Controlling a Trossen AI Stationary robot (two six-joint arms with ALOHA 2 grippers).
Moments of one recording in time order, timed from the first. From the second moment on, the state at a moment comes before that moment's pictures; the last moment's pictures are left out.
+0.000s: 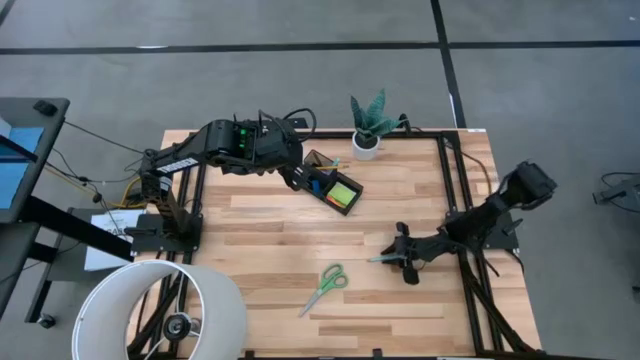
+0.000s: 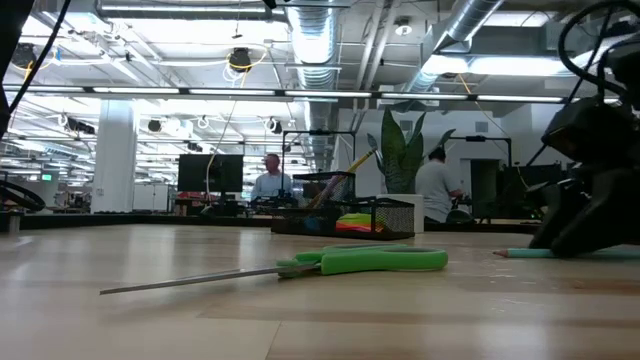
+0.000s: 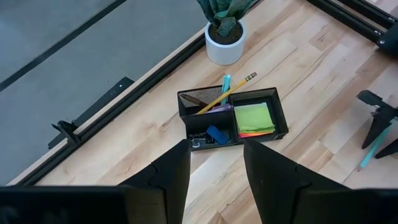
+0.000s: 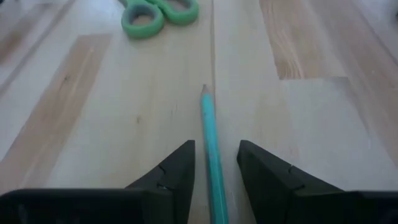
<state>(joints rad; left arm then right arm) 0.02 1.80 2.32 -1.57 -0.53 -0.67 0.50 1.55 0.06 0.76 0.27 0.34</state>
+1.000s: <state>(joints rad) 0.02 1.80 2.32 -1.57 -0.51 -0.66 0.43 1.75 0.12 0.98 0.20 0.26</state>
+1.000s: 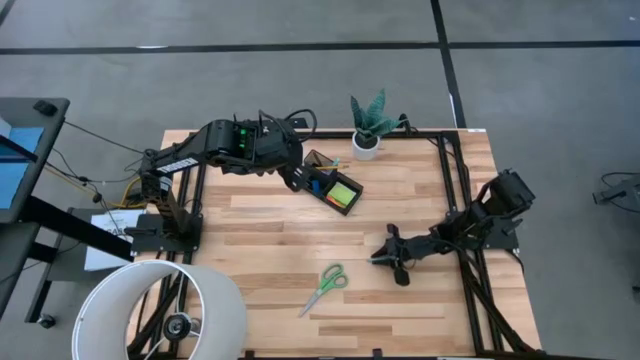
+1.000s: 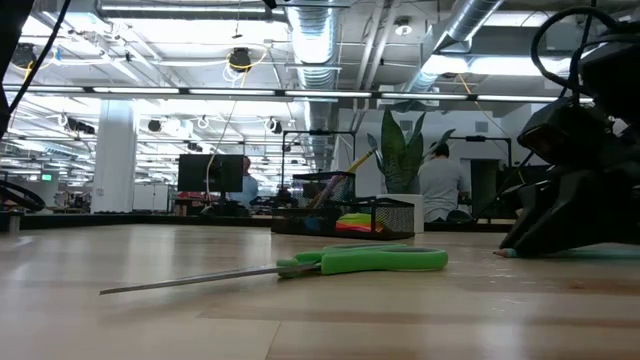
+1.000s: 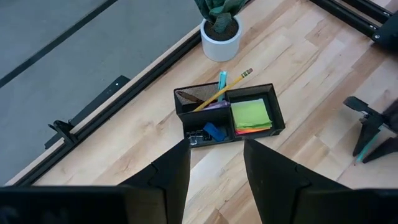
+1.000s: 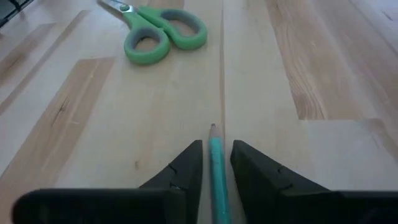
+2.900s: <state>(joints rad) -0.01 1.80 2.32 -1.57 -0.48 -0.60 0.48 1.88 0.33 0.90 0.30 0.54</state>
